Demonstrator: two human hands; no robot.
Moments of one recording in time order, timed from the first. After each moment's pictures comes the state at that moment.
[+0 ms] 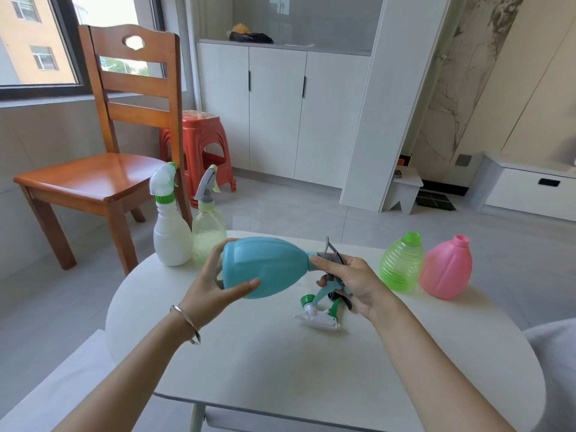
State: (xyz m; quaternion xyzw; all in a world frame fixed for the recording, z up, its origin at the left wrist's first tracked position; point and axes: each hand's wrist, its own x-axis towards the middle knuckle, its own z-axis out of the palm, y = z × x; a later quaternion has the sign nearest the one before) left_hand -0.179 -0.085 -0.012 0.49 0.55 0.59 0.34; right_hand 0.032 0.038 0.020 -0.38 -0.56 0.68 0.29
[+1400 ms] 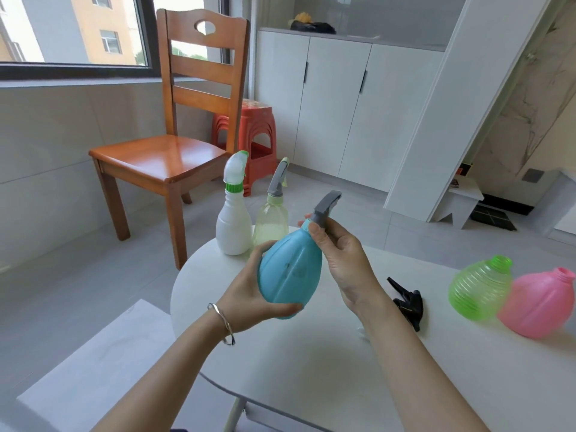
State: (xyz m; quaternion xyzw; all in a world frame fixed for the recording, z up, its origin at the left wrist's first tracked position) left_hand -0.219 -0.115 -0.019 0.51 0.60 0.54 0.30; right_hand -0.094 -0.006 0.035 -0.24 -0.63 0.65 0.35
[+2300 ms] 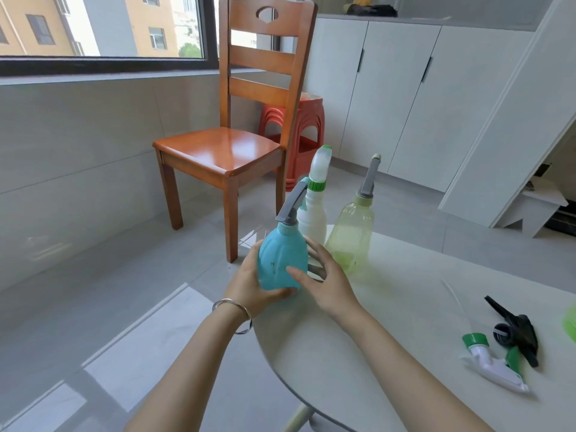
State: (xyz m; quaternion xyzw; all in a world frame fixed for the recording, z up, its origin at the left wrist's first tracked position) left_hand -0.351 -0.146 -0.082 0.43 0.73 0.51 0.17; right_hand -0.224 -0.047 -0.054 -0.24 -0.73 0.59 0.25
